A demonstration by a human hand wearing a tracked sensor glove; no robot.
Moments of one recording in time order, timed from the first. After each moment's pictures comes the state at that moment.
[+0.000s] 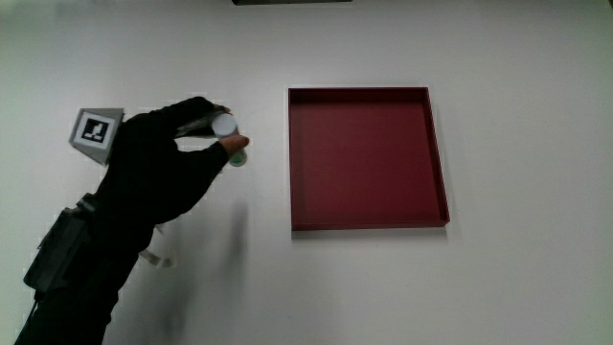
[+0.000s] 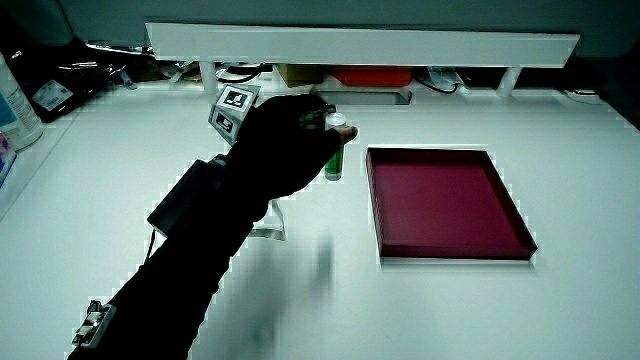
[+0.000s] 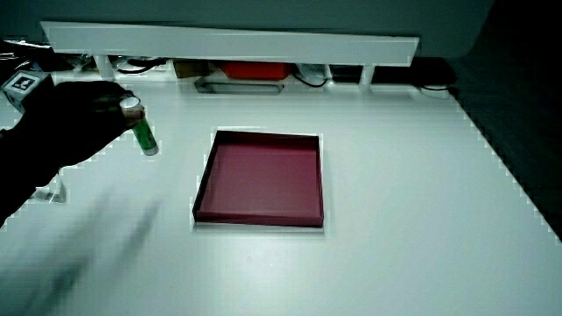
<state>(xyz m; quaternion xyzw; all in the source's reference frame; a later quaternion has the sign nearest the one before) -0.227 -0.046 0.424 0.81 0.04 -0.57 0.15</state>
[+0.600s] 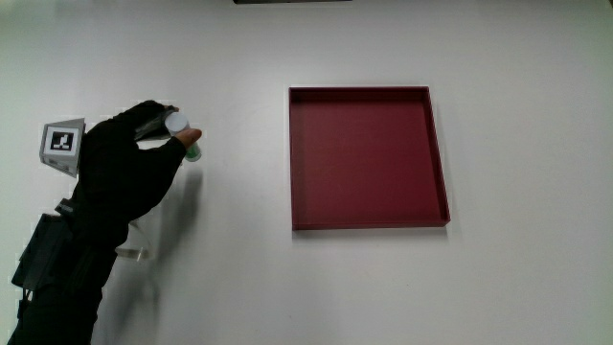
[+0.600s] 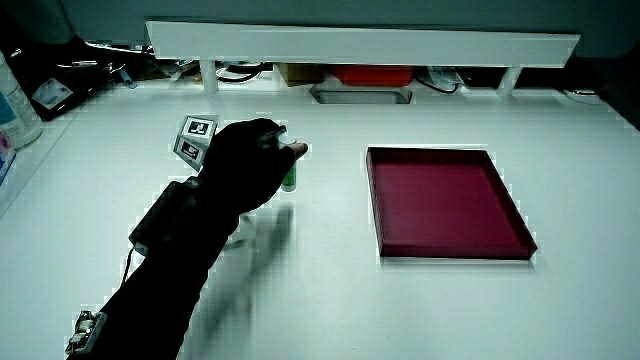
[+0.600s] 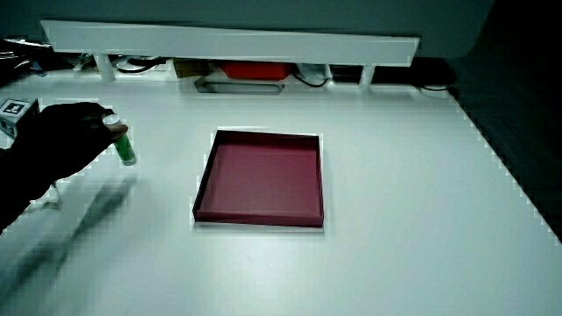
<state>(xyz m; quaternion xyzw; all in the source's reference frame) -0.289 -0.036 0.472 0.84 -0.05 -0.53 0.11</state>
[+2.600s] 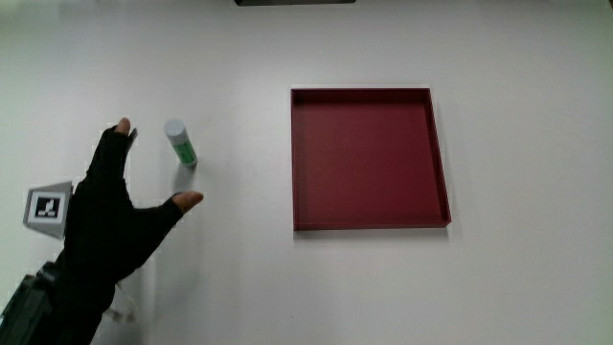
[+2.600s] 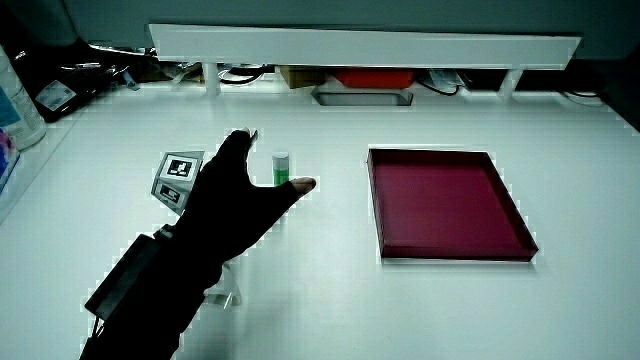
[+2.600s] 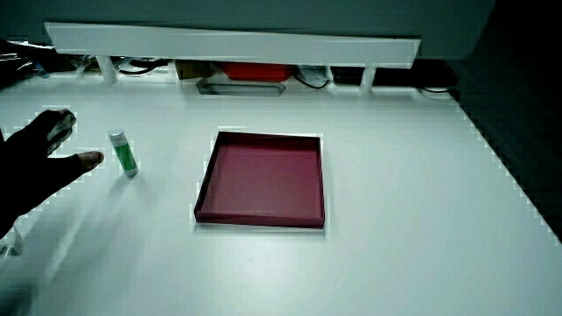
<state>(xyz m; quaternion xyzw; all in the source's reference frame) -0.293 0.034 0.448 0.87 -0.10 -0.47 0.14</state>
